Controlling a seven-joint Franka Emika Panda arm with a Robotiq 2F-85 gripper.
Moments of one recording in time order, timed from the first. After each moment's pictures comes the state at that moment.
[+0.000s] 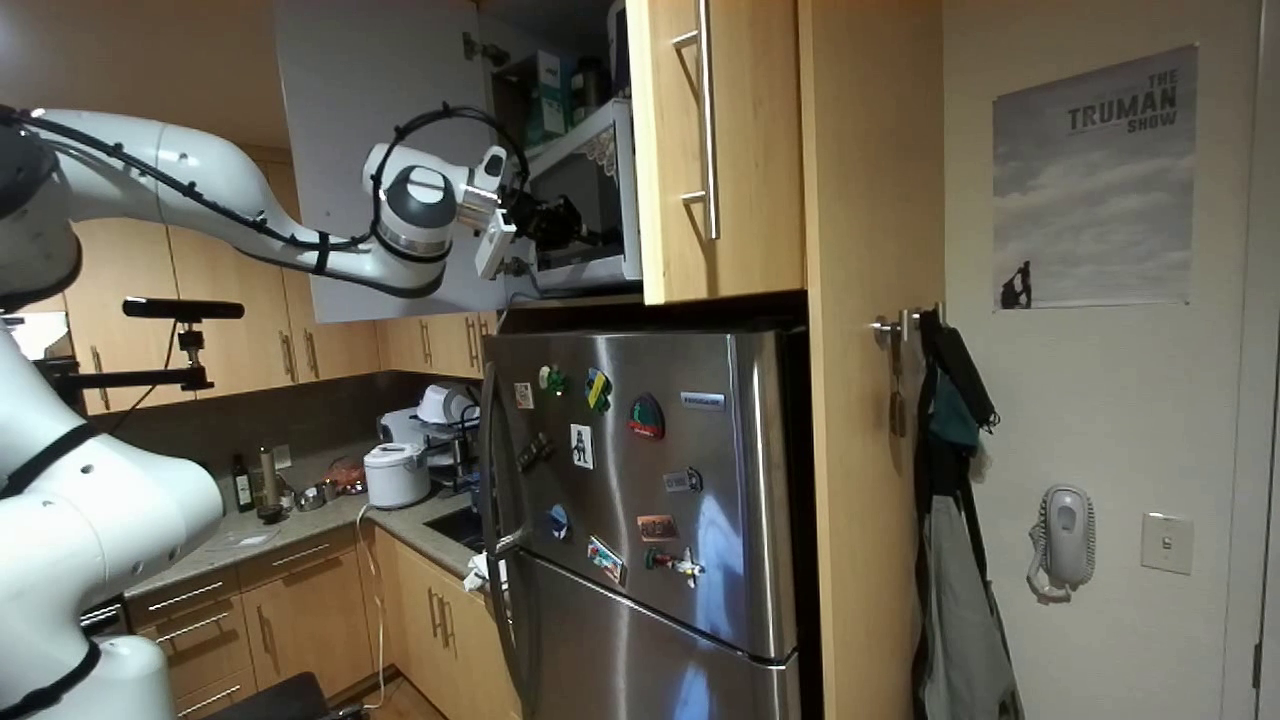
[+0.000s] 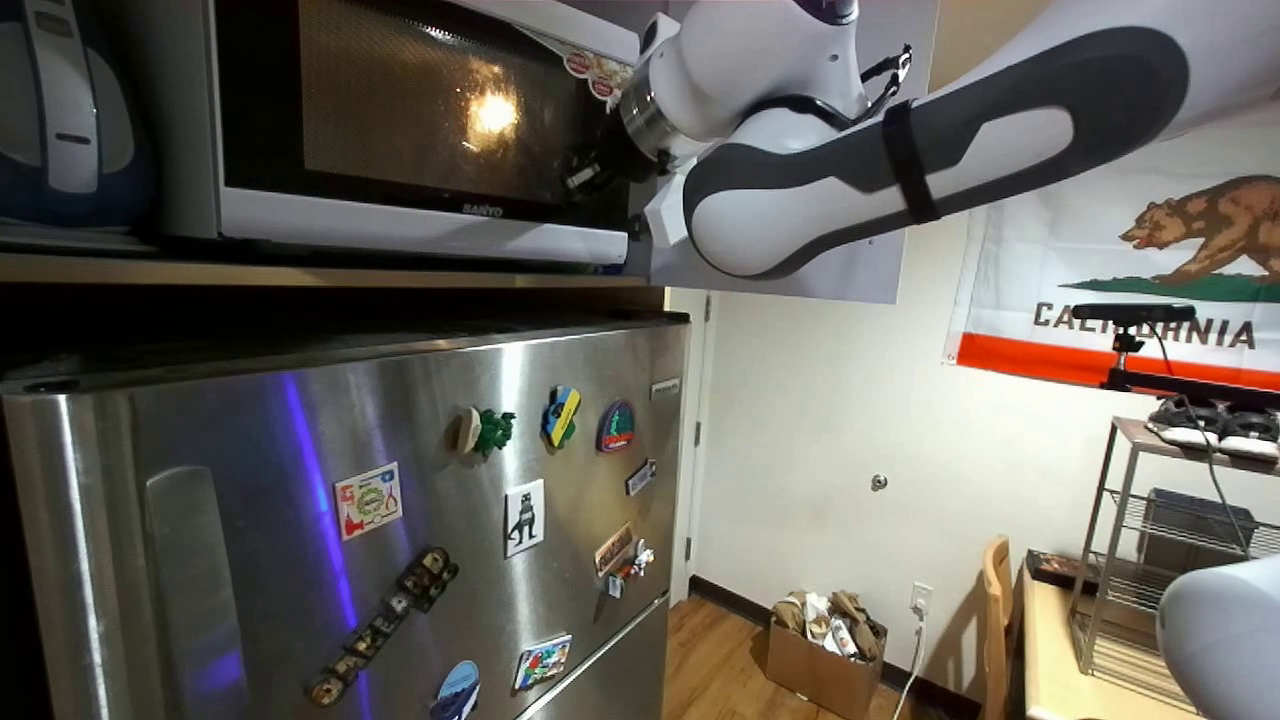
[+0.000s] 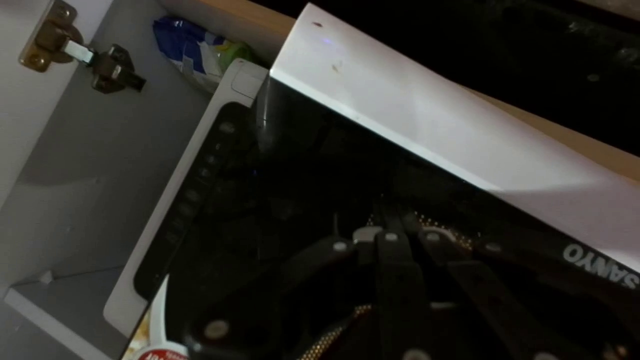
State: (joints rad) arm -0.94 -0.54 0.90 -2.13 -0.29 2.98 0.22
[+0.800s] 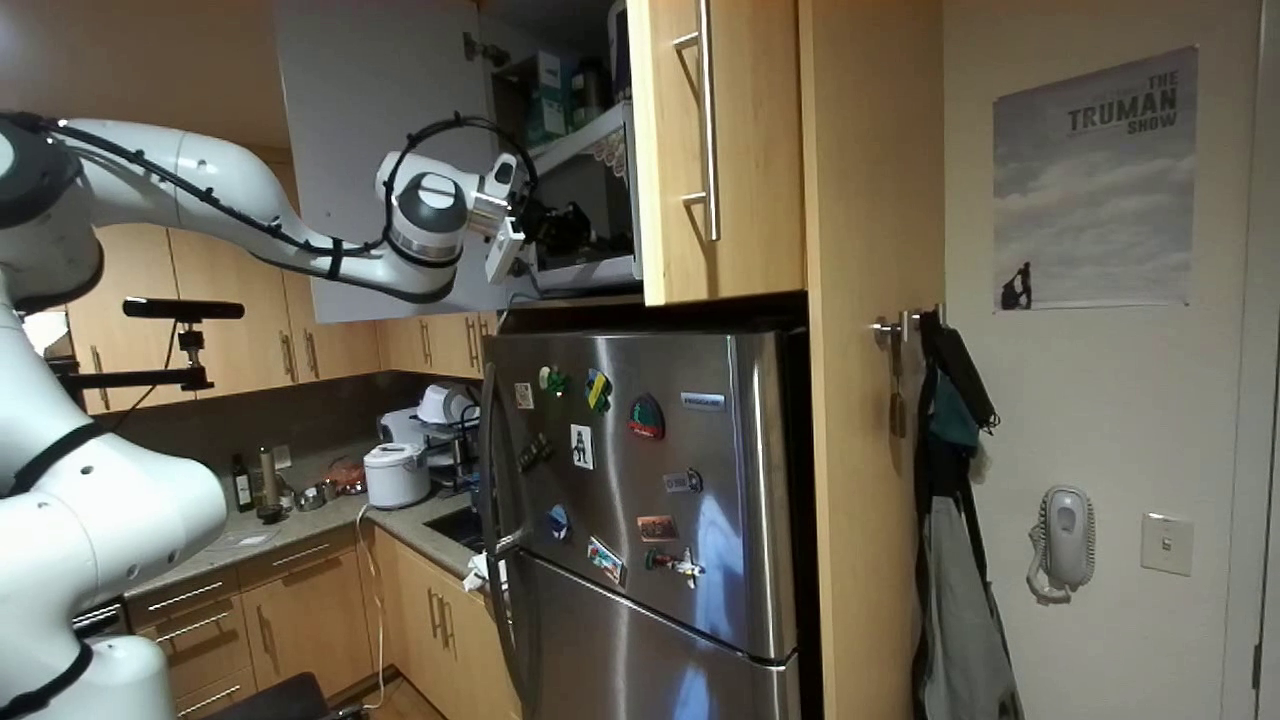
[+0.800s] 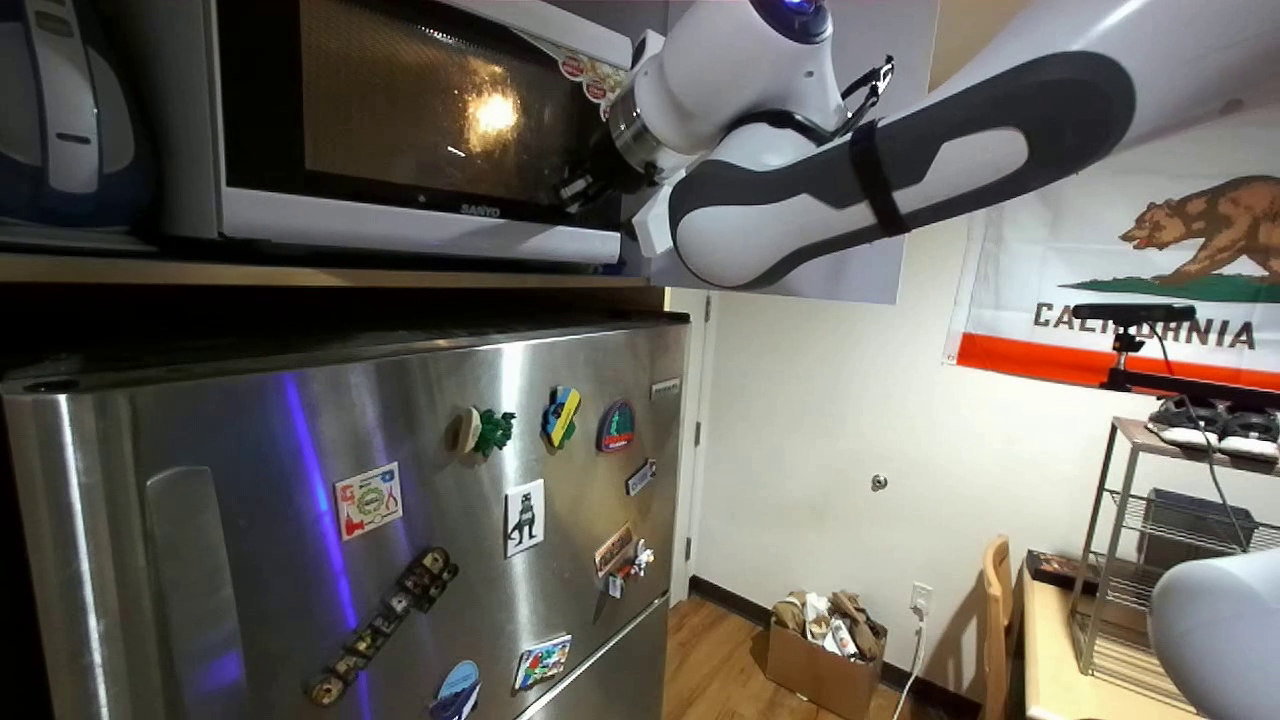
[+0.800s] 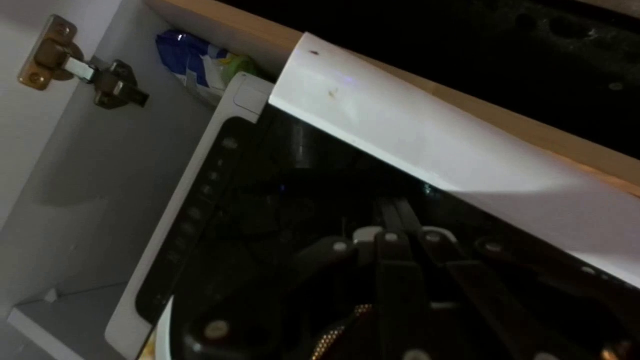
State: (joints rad) arm -1.05 -0.54 0.98 -2.10 -0.29 2.98 0.26
